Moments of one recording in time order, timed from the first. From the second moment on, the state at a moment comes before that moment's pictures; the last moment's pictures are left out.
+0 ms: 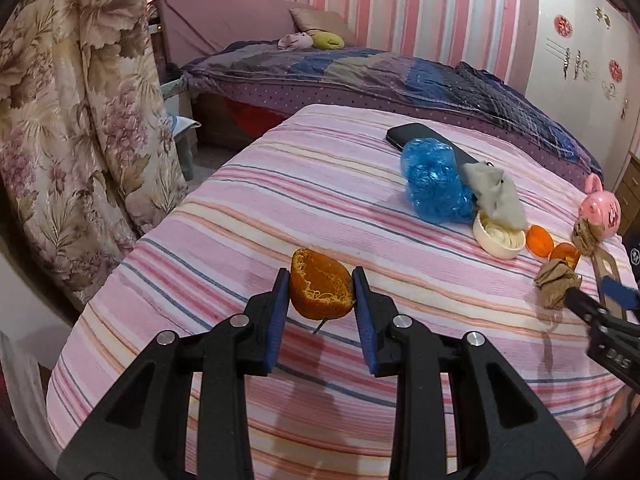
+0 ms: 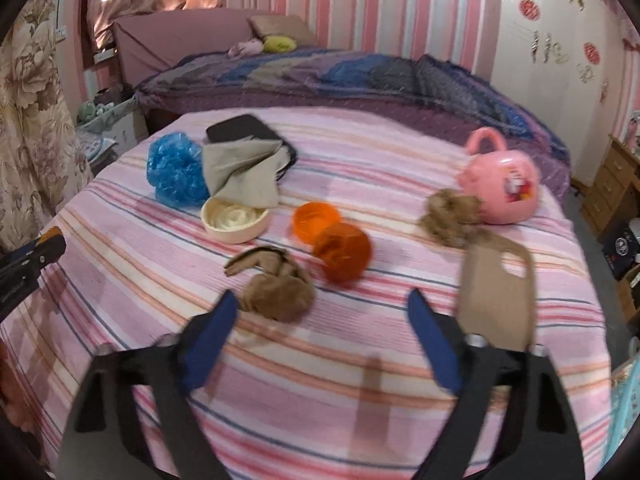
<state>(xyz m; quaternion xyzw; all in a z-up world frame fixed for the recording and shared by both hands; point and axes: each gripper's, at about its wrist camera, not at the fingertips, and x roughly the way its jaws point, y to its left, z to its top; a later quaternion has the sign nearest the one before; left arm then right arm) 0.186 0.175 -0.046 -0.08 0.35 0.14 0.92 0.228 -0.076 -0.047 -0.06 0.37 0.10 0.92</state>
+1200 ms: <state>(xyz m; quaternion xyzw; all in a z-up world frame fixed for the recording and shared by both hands) 0.167 0.147 -0.035 -0.08 0.34 0.11 0.93 0.168 -0.116 -0.032 -0.09 0.31 0.11 0.94</state>
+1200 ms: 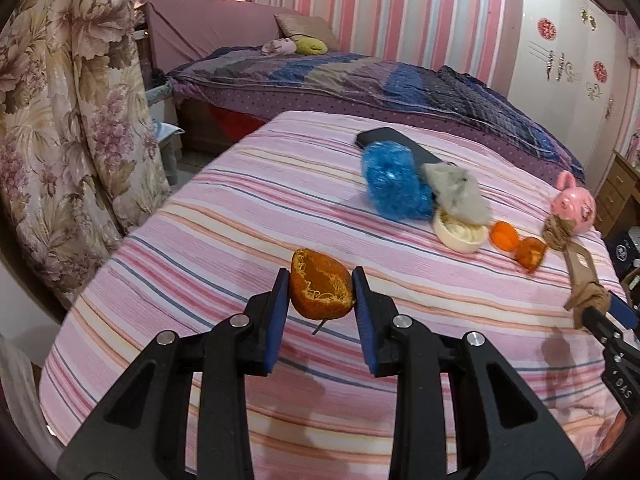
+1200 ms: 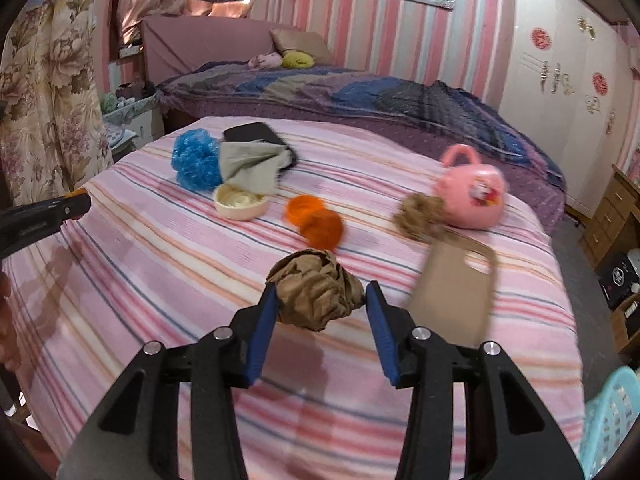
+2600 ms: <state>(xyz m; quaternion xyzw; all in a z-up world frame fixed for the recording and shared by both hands) 0.122 -0.022 -0.036 -0.03 0.32 0.01 0.95 0.091 -0.297 -0.026 -0.02 0.28 0.04 0.96</state>
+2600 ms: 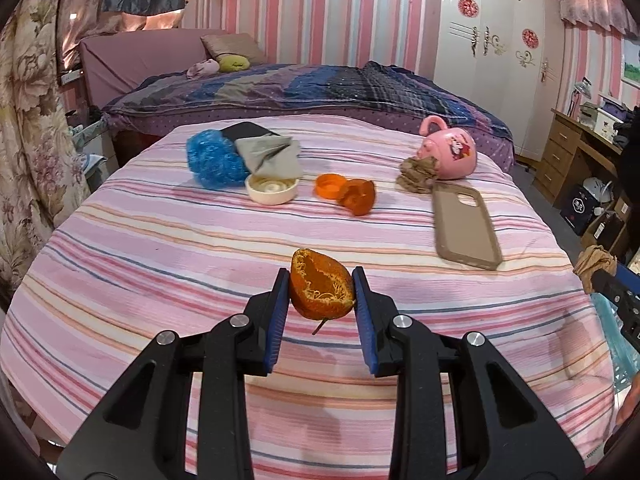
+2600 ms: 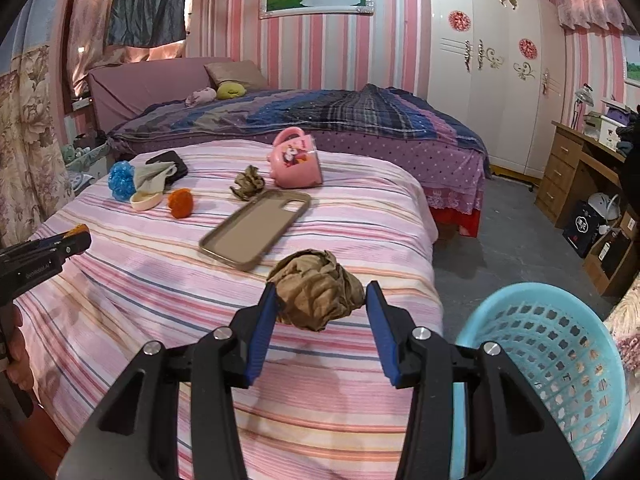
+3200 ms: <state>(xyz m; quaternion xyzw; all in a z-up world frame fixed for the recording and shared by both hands) 0.119 -0.108 -0.032 0.01 0.31 -0.07 0.95 0.069 -0.376 -0.015 0.01 0.26 -0.04 0.96</state>
